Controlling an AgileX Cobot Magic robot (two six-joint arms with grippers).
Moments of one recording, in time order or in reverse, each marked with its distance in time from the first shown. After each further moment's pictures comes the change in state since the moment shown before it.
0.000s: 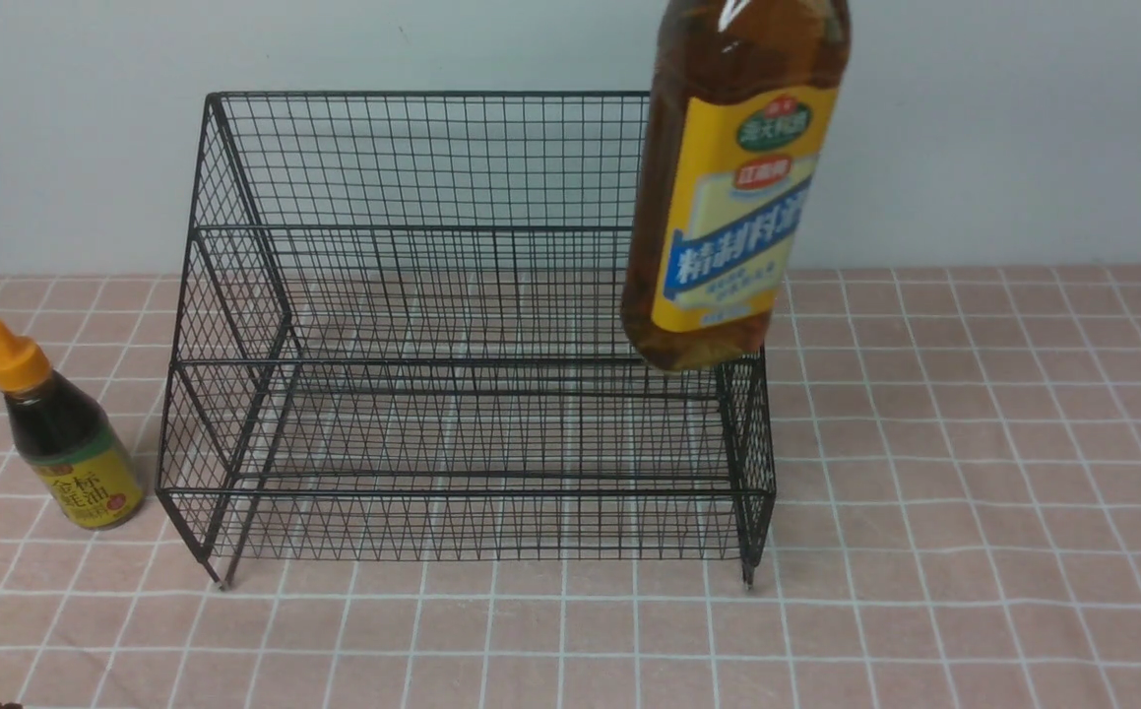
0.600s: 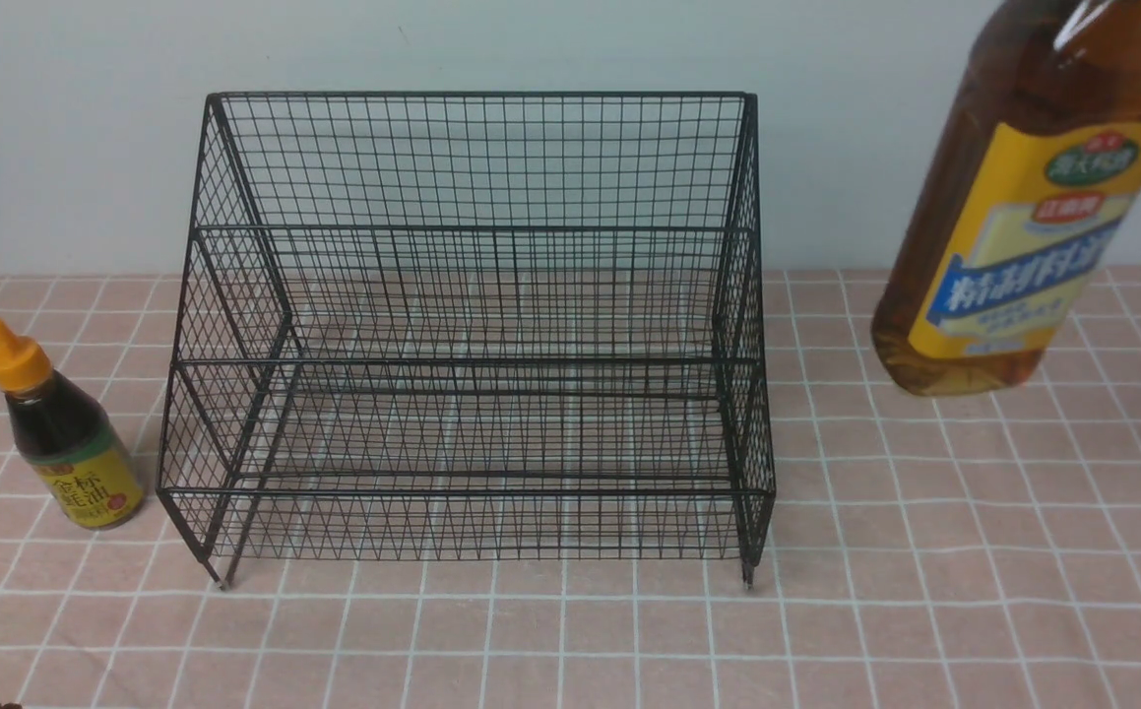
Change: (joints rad) right arm -0.193 -0.293 0.174 -0.261 0.143 0.203; left arm 0.000 0.000 0.000 0.000 0.000 0.000
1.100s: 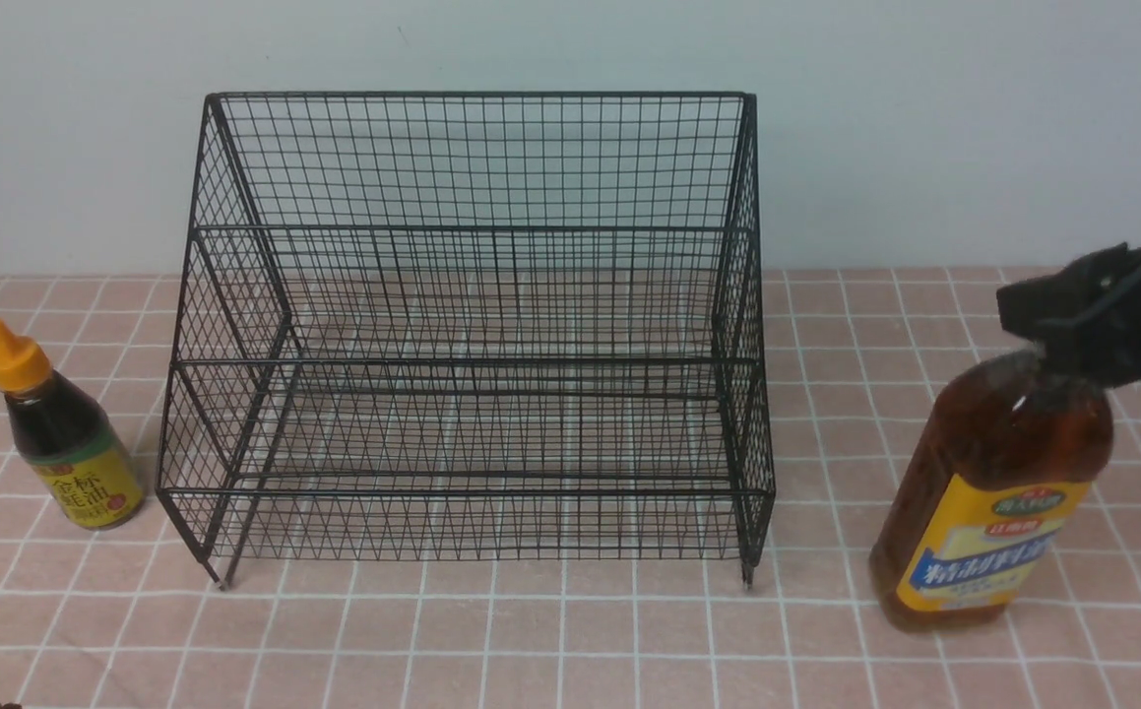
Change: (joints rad) right arm 0.000 -0.123 0.511 -0.128 -0.071 0.041; left arm 0.000 0.000 0.000 0.000 0.000 0.000
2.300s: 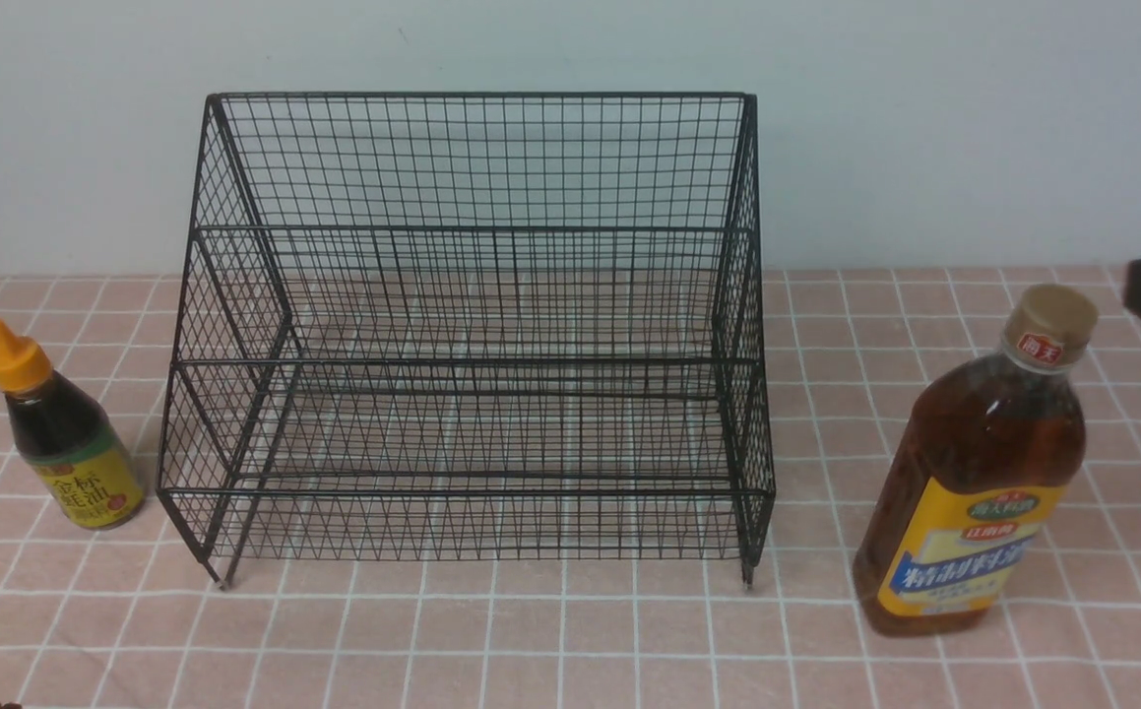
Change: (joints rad) right arm -0.077 -0.172 0.166 0.040 -0.130 0.028; left arm 0.000 0.000 0.000 0.000 0.000 0.000
